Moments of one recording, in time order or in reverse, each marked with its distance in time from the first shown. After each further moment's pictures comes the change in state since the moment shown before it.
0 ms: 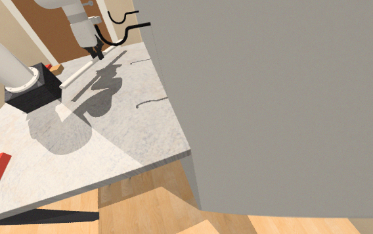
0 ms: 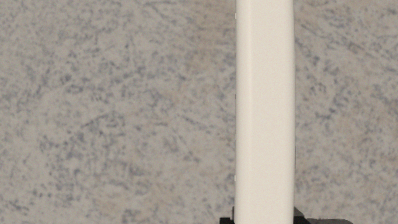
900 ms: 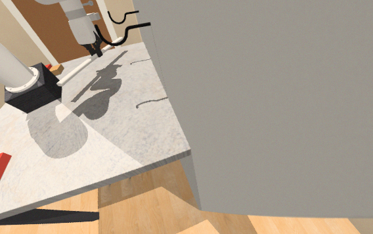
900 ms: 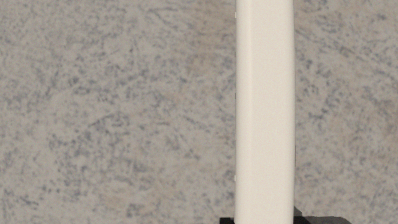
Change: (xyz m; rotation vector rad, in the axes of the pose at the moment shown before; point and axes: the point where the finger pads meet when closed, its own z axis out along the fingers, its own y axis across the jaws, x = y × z) arm 0.000 0.000 -0.014 0.000 0.000 0.000
